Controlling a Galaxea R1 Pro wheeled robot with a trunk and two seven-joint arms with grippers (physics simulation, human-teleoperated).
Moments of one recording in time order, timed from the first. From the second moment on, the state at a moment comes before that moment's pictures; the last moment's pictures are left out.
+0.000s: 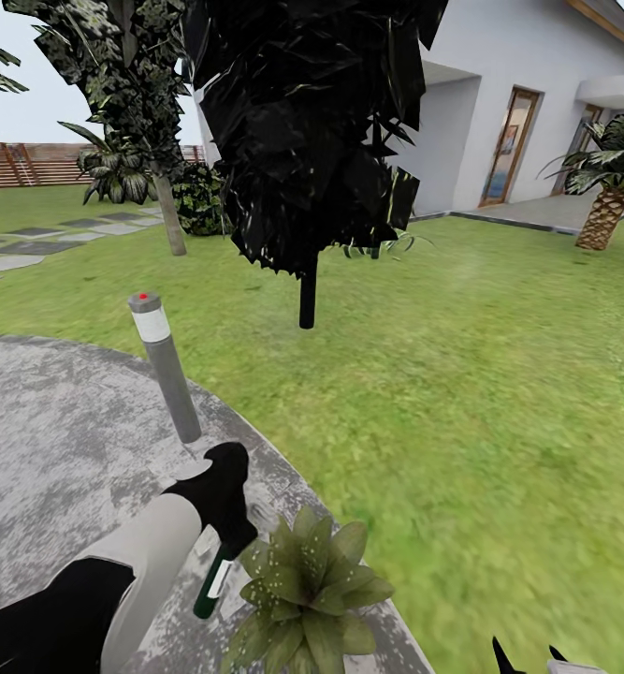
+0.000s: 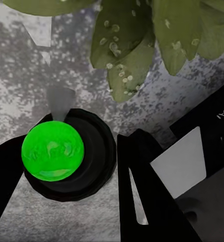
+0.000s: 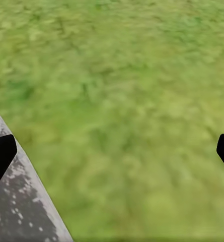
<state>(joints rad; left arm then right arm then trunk) -0.95 -0.14 -0.14 -0.39 -1.25 0.98 -1.26 -0.27 -0.02 -1.34 -0.51 0.75 -0.68 0.63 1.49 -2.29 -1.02</state>
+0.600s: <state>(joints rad) -0.88 -0.14 -0.14 -0.39 -1.26 0.87 -1.26 -0.27 -0.02 -1.34 -0.51 0.75 -0.68 0.63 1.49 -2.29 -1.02</state>
